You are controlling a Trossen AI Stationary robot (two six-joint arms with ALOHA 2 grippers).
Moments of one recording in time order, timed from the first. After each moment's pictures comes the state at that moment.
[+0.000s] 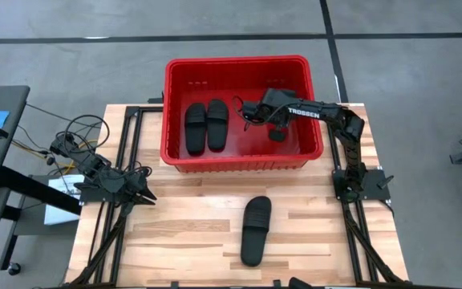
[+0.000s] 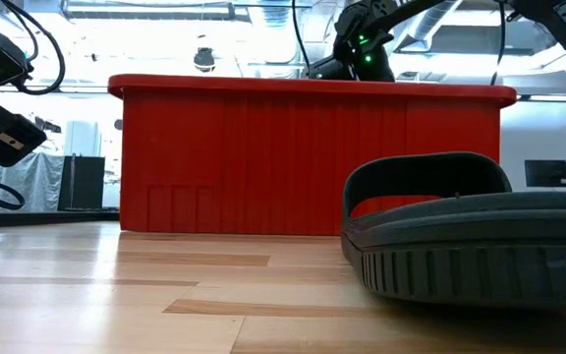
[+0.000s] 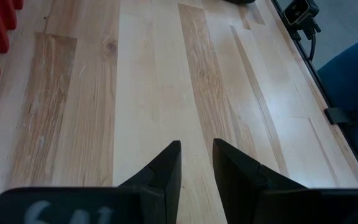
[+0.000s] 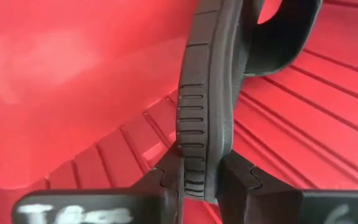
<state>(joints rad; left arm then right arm) -0.58 0.01 0.21 -0.81 -0.15 -0.54 -0.43 2.00 1.73 -1.57 0.60 0.02</state>
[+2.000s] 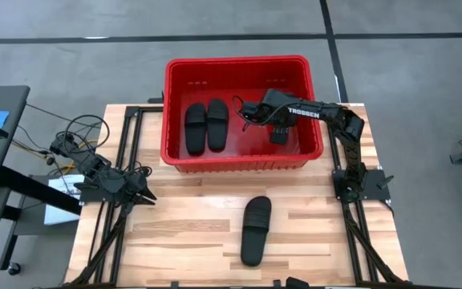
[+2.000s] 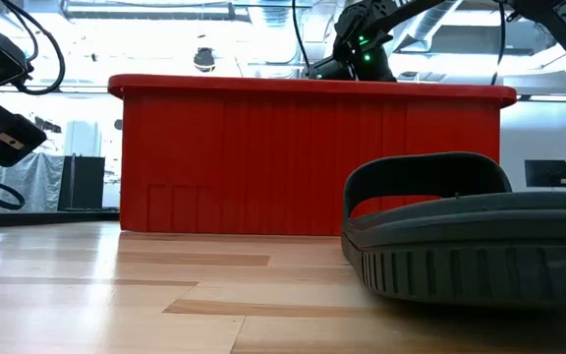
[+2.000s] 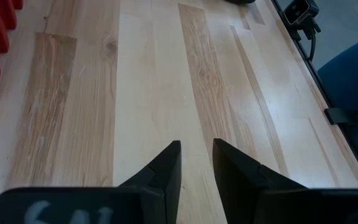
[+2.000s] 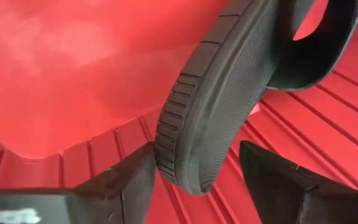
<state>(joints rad) -0.58 0.01 0.21 -0.81 -0.15 -0.54 -0.43 2.00 1.73 -1.56 0.52 -0.14</state>
